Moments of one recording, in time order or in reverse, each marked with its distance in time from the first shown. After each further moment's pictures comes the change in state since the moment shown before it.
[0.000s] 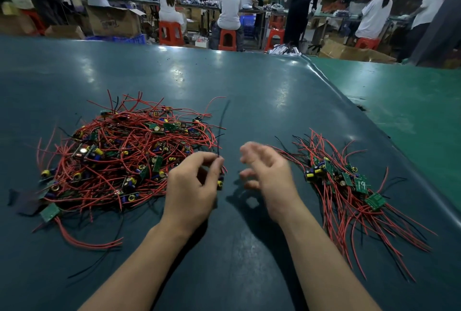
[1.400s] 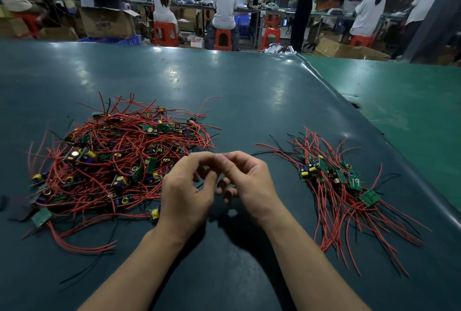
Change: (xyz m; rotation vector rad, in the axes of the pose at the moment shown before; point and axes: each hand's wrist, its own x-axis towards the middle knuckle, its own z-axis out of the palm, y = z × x) left_hand -0.006 0.001 -0.002 -0.034 0.011 0.155; right_hand -0.014 0.006 0.015 -0.040 -0.242 -0.128
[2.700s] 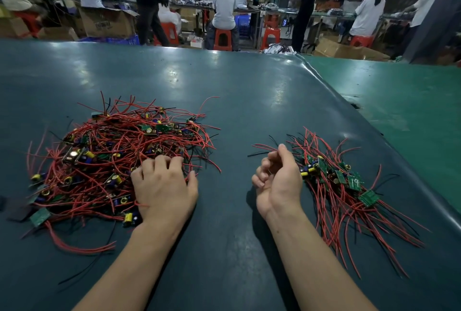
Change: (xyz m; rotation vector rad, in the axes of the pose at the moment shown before) left_hand 0.007 -0.018 -0.008 0.902 -0.230 -0.370; right_hand 0.013 -0.005 -0.023 0.633 0.625 0.136
